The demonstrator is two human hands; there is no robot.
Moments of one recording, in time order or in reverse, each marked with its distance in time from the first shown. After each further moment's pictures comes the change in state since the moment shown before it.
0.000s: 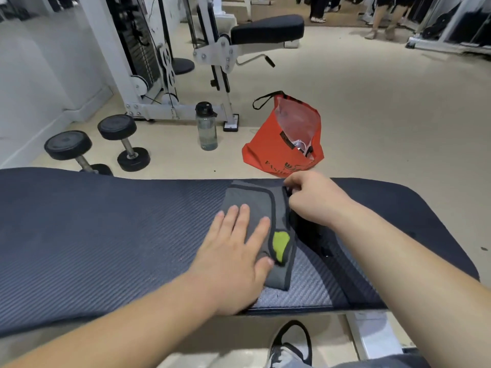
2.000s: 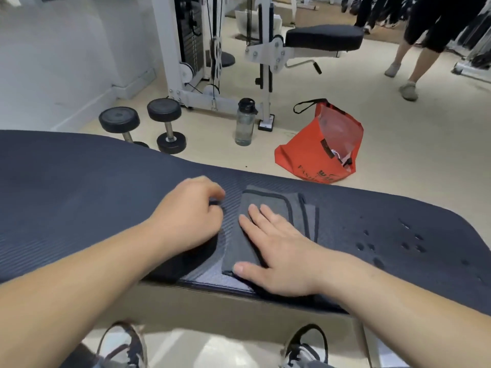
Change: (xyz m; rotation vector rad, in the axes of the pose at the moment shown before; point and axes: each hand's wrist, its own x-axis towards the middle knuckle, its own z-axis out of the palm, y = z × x) left_hand -0.063 -0.137 -0.043 -0.498 0.319 -0.317; right_hand -0.074 -0.099 0.090 -0.458 -0.461 -0.549
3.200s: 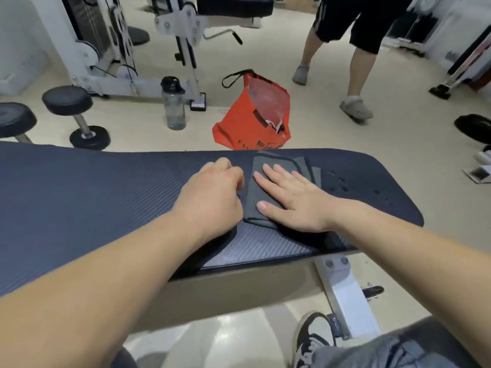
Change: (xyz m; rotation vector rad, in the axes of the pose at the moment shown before) left_hand 0.018 0.091 0.073 0.064 -0.124 0.344; right_hand -0.056 0.112 0.016 -0.007 0.110 0.340
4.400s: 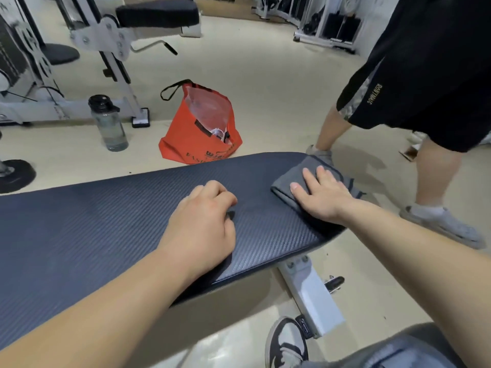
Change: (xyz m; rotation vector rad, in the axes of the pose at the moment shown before) left_hand 0.025 0.072 0.058 -0.074 0.074 0.230; right_hand -0.058 0.143 0.005 0.210 0.073 0.726
